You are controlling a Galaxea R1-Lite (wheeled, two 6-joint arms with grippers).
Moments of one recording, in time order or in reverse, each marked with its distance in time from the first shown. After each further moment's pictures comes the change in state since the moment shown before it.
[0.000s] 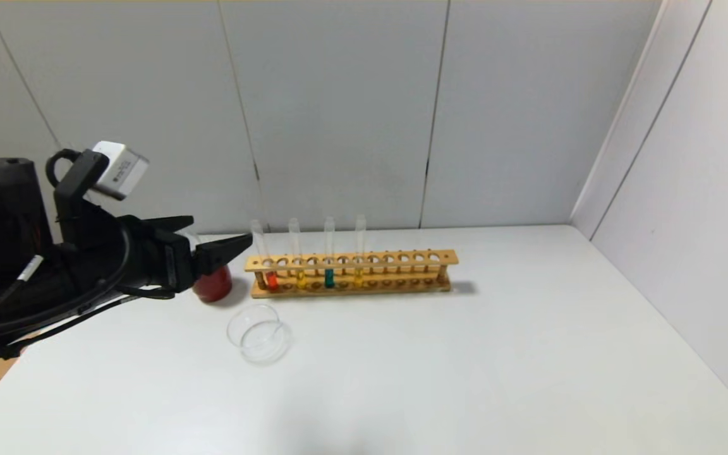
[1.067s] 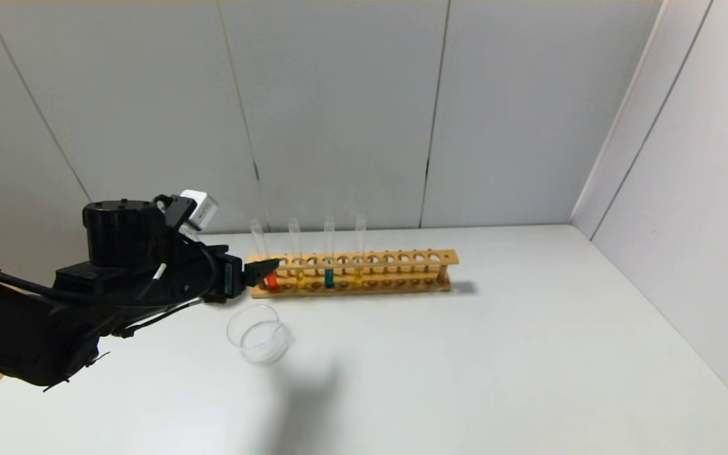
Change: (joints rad) left arm 0.037 0.357 -0.017 -0.221 0.004 0.002; right arm 0.000 0.000 0.000 0.000 0.000 0.000
